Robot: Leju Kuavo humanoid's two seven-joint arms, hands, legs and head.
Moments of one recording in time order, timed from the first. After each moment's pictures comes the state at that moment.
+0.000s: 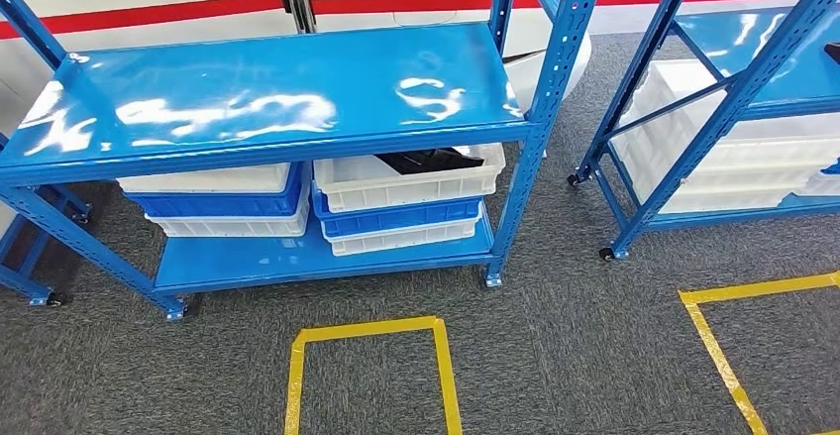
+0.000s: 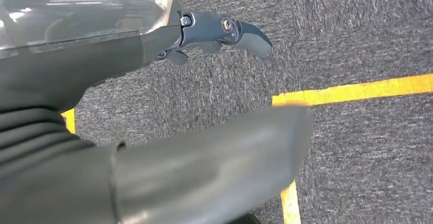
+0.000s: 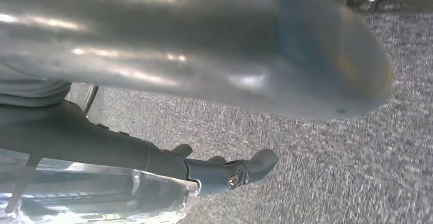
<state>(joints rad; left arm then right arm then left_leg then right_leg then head) -0.12 -0.01 -1.34 -0.13 1.45 0.44 -0.51 -0.05 0.05 -0.33 -0.19 0.69 -0.27 0.13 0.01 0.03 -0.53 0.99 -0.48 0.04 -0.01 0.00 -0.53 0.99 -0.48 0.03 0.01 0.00</state>
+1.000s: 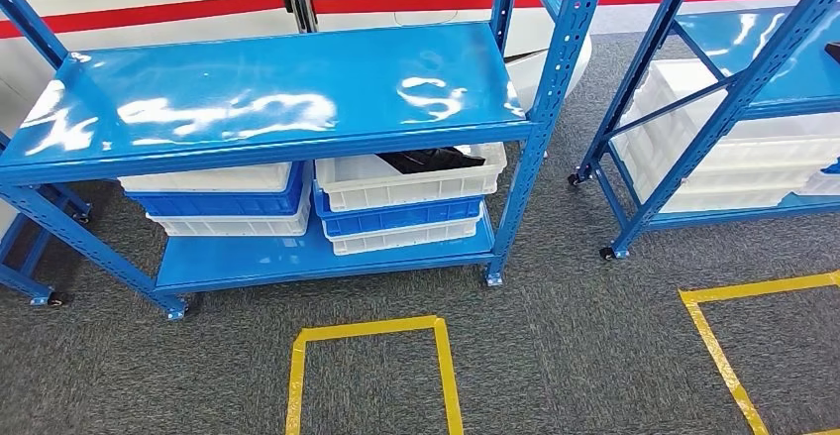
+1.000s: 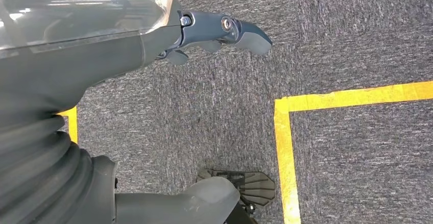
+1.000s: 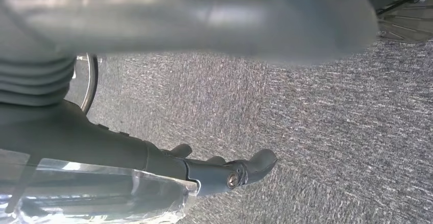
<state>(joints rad) -0.12 -0.01 -1.34 -0.13 1.46 0.44 -0.51 -0.05 0.06 -0.33 -0.19 0.71 -0.22 0.09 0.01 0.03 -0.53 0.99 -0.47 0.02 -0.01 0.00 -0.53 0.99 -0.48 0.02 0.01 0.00</state>
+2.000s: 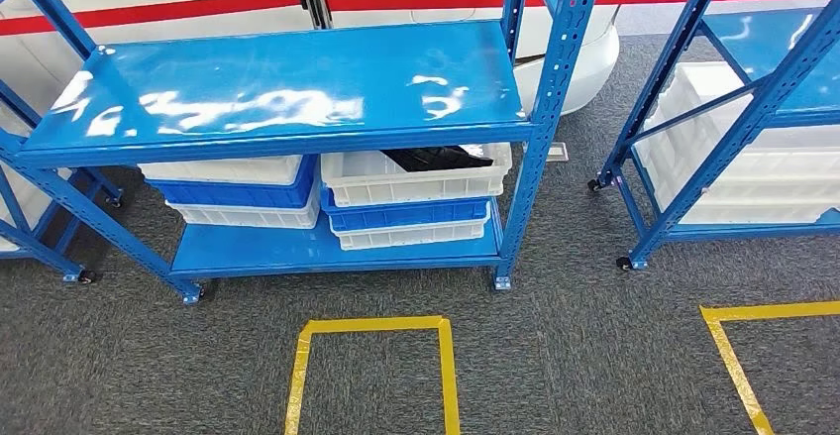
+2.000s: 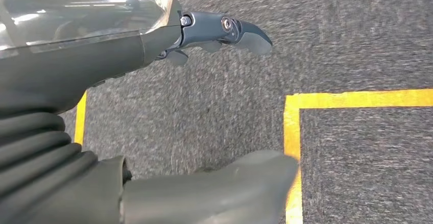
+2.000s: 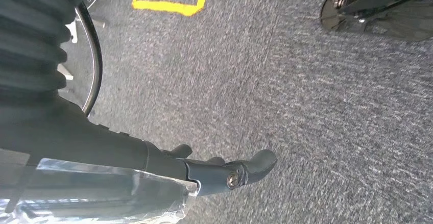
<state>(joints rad) -0.12 -0.01 -1.34 -0.13 1.46 0.45 -0.50 -0.05 0.06 -0.32 -0.19 0.74 -0.21 0.09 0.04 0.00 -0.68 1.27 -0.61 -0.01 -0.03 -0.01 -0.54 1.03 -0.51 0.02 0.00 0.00</state>
